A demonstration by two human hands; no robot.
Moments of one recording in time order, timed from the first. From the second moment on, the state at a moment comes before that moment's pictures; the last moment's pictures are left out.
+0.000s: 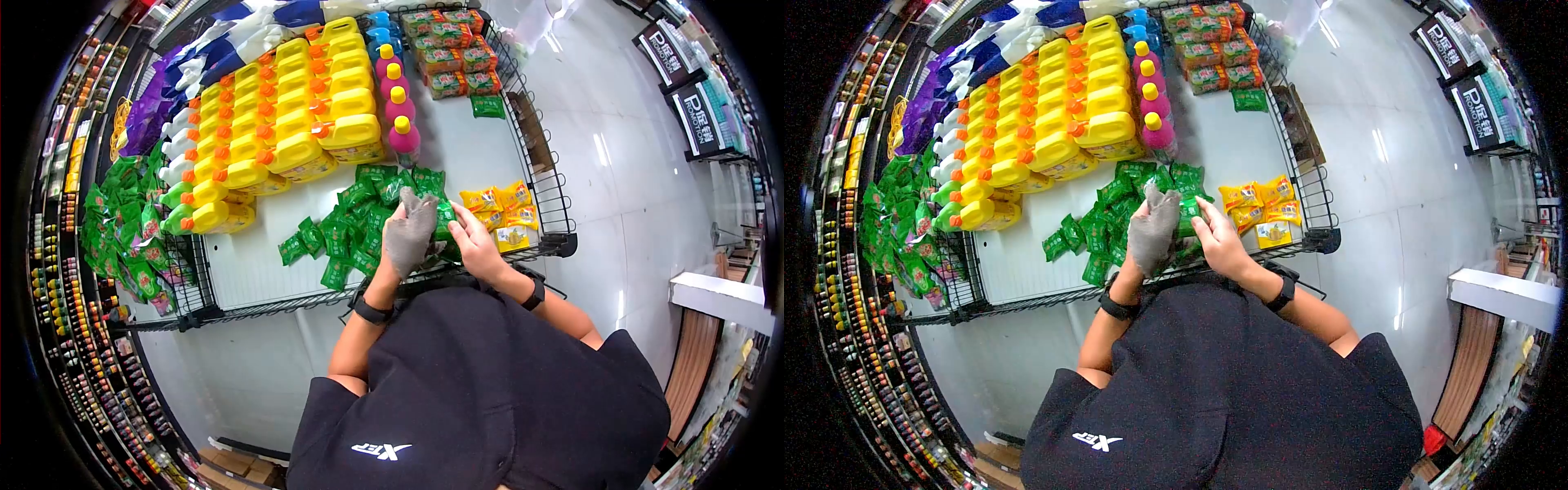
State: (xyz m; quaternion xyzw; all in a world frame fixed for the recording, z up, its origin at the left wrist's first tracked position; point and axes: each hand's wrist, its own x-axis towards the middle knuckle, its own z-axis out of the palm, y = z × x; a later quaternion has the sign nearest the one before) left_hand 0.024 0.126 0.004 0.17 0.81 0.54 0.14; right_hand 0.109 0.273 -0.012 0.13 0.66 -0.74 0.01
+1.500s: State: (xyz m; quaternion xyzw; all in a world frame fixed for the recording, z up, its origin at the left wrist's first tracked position) left_hand -0.026 0.097 -0.013 0.29 0.91 0.30 0.09; right_hand -0.079 0.464 -0.176 0.26 0.95 -0.12 0.08
